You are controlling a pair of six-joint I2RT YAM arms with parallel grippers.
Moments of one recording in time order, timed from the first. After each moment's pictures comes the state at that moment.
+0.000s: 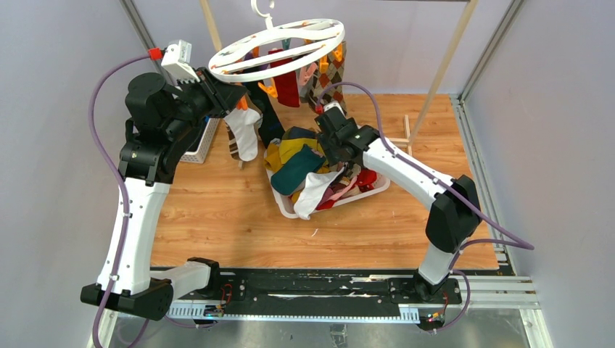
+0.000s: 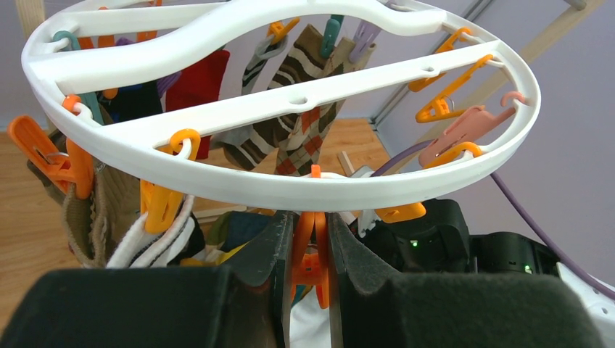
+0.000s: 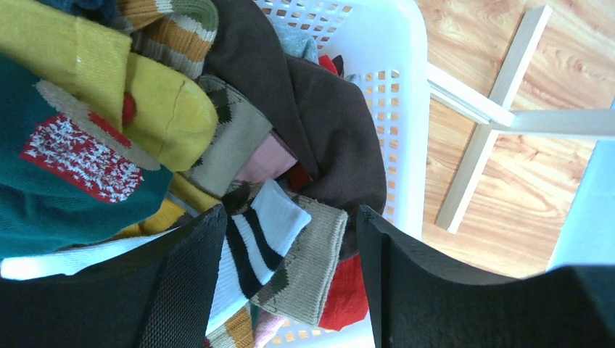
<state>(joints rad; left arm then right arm) -0.18 1.15 1.60 -0.47 0.33 -0.45 0.73 1.75 1.56 -0.73 0.48 0.09</state>
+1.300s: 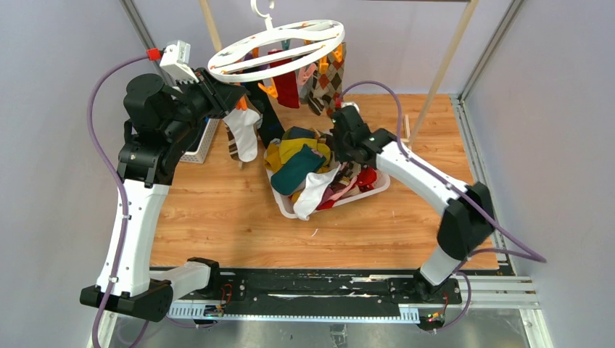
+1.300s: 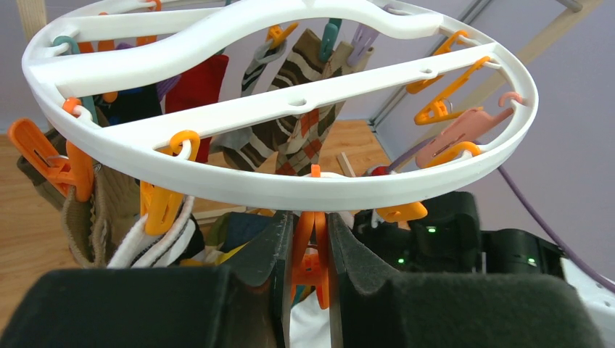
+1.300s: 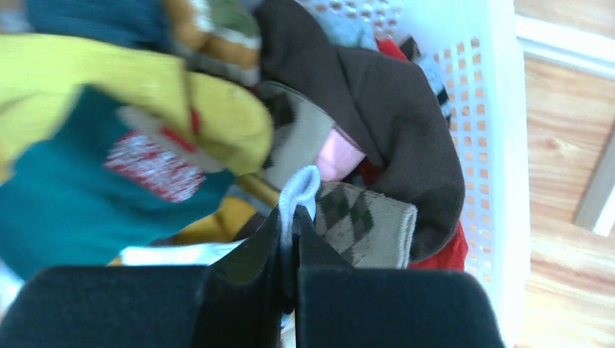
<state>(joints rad) -0.18 1.14 1.60 -0.47 0.33 -0.45 0.66 1.70 1.47 -0.67 0.29 0.37</state>
